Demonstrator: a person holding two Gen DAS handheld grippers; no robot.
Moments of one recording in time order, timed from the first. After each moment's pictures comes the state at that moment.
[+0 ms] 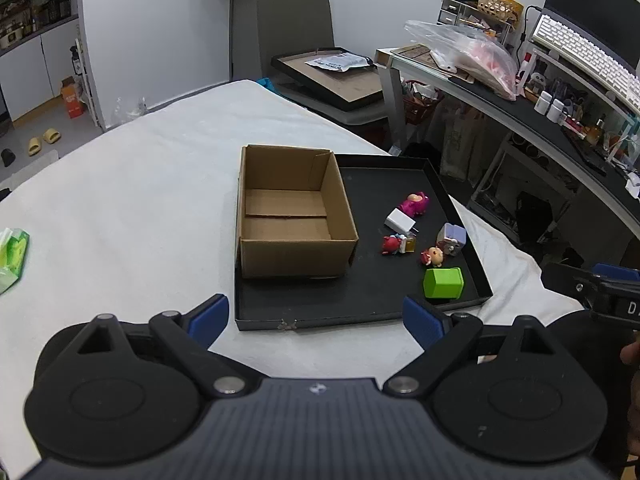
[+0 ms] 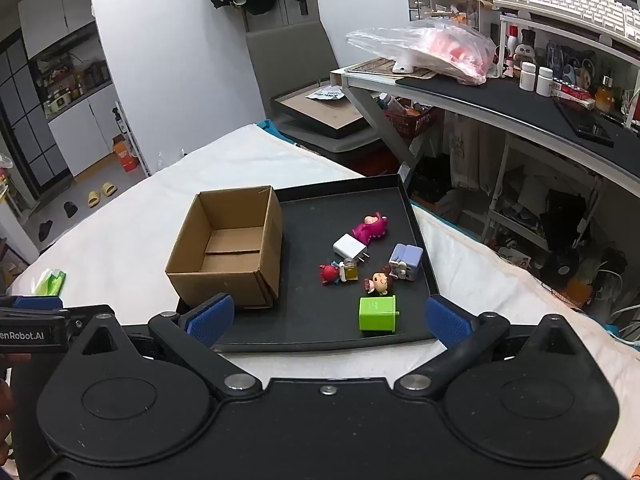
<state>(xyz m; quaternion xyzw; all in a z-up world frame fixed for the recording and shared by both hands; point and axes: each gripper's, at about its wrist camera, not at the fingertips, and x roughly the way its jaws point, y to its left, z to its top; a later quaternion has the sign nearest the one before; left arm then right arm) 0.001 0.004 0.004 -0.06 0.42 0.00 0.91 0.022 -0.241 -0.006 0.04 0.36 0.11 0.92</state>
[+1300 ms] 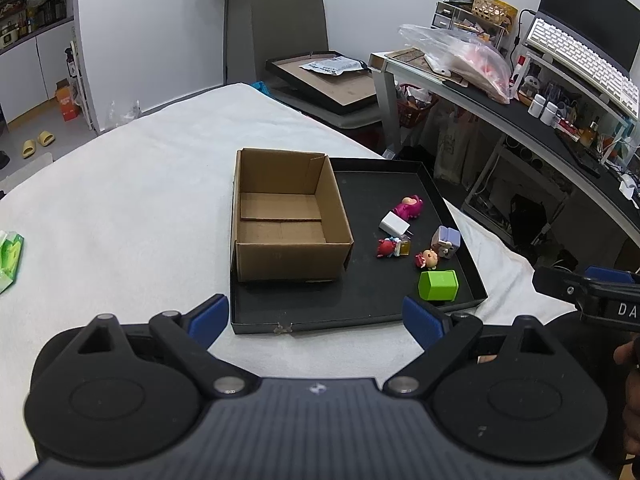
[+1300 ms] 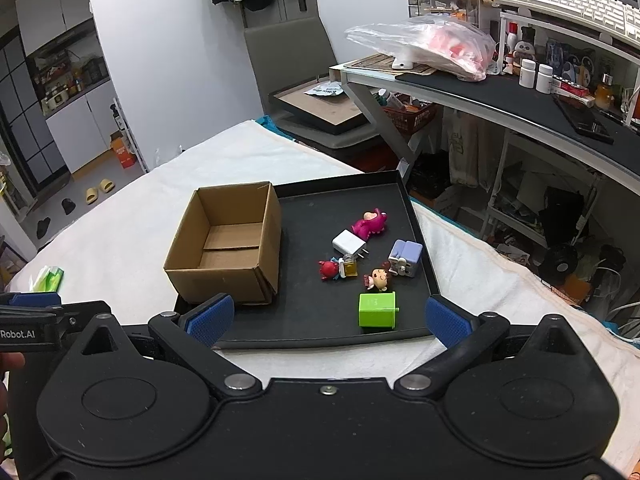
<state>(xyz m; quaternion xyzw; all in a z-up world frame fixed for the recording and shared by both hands) 0.000 0.005 0.003 -0.06 0.41 0.00 0.91 0.022 -0.237 -0.007 0.03 0.37 0.11 0.92</state>
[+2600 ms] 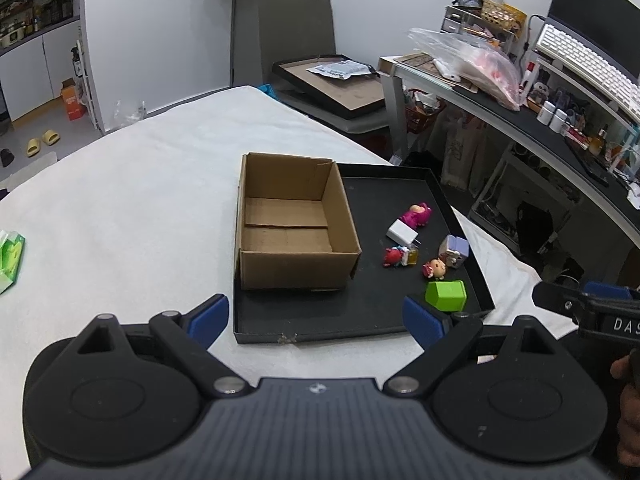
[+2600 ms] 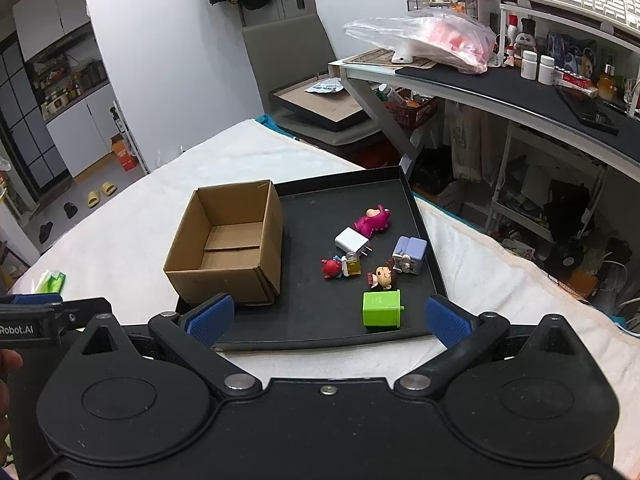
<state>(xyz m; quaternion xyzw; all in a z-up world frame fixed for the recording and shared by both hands) 0.012 0.012 -0.004 -0.07 0.41 0.01 0.91 0.027 -0.237 -0.014 0.04 0.37 0.11 0.92</state>
